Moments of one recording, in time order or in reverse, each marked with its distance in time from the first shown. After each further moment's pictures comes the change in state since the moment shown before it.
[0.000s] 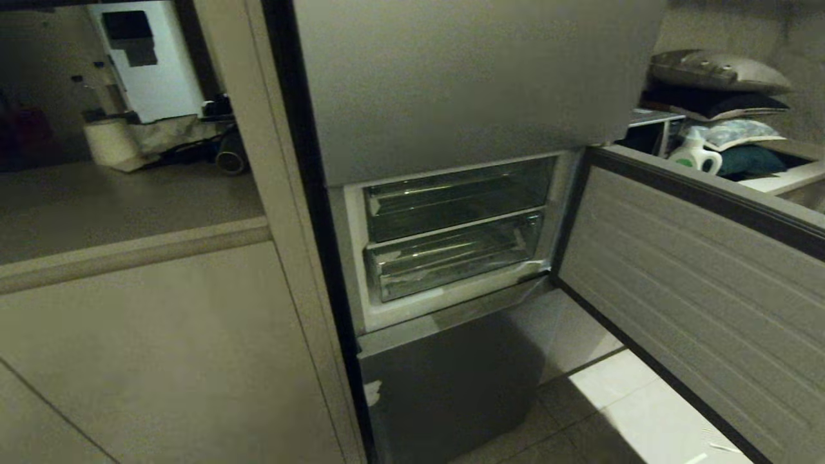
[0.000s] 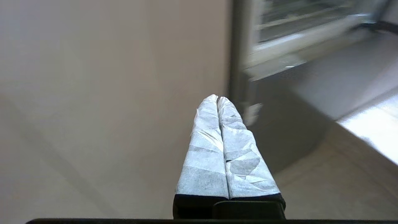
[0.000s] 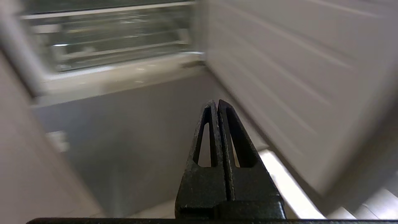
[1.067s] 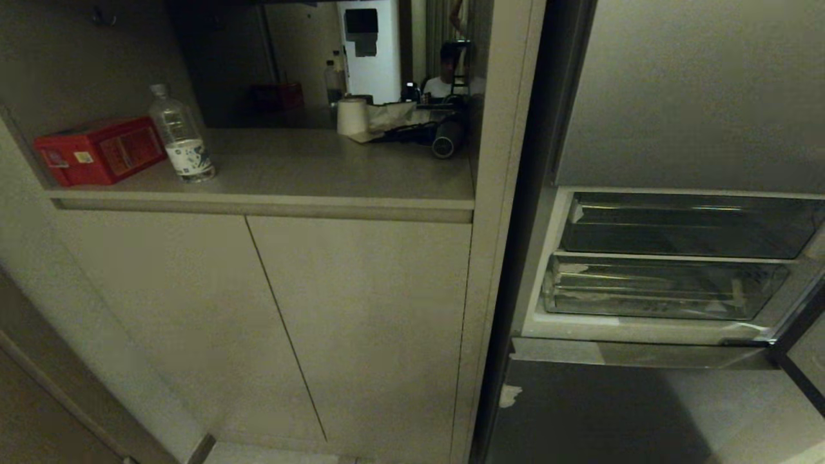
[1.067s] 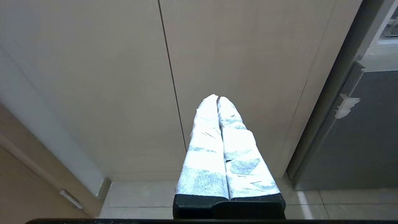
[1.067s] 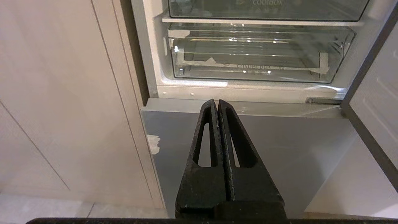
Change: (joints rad) left arm 0.000 -0.001 0.000 0.001 0.000 0.000; right arm 0.000 0.000 0.000 0.000 0.000 0.000
